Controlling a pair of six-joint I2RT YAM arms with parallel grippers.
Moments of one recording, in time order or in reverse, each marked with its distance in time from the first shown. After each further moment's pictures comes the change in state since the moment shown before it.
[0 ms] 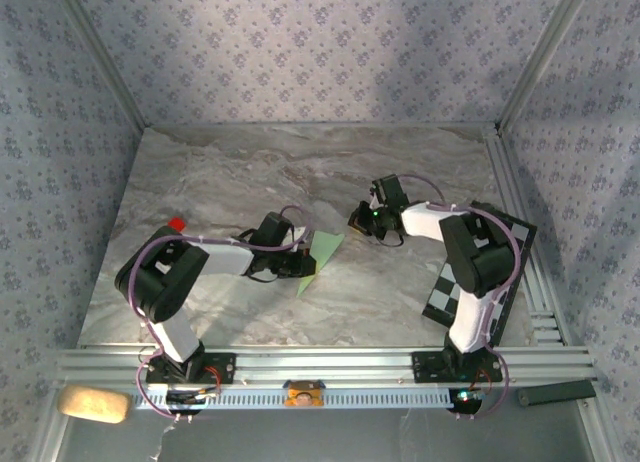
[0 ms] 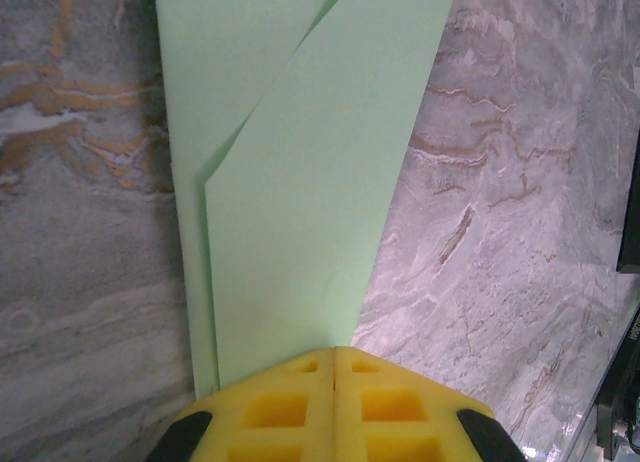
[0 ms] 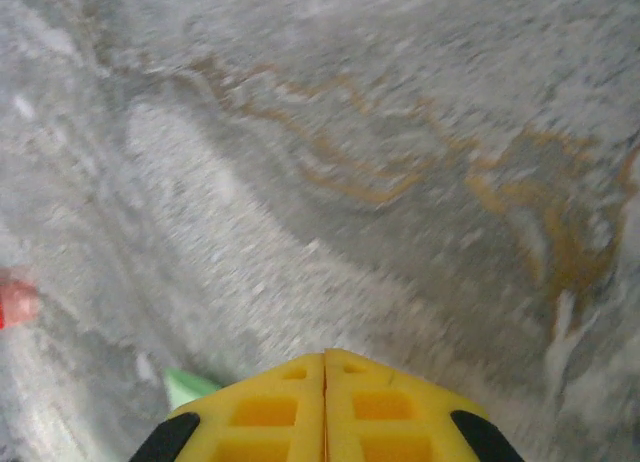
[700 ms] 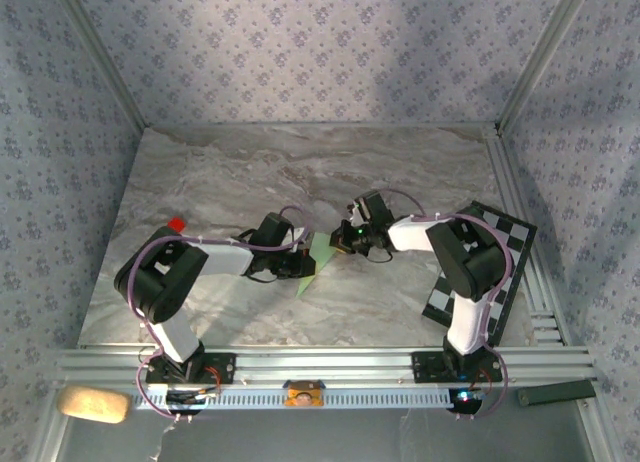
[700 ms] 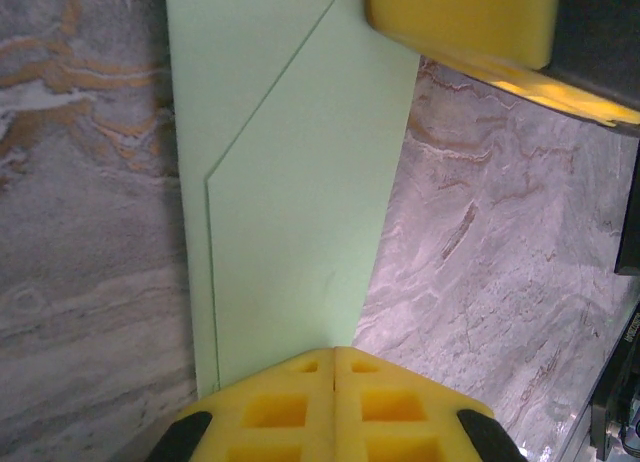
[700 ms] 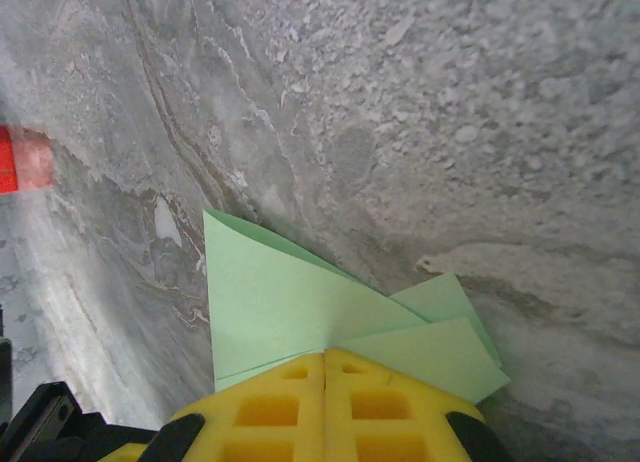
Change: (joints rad) left arm 0.000 -0.005 0.000 -0.010 0.000 -0.019; right arm 0.109 0.039 -0.088 0.128 -0.127 0.001
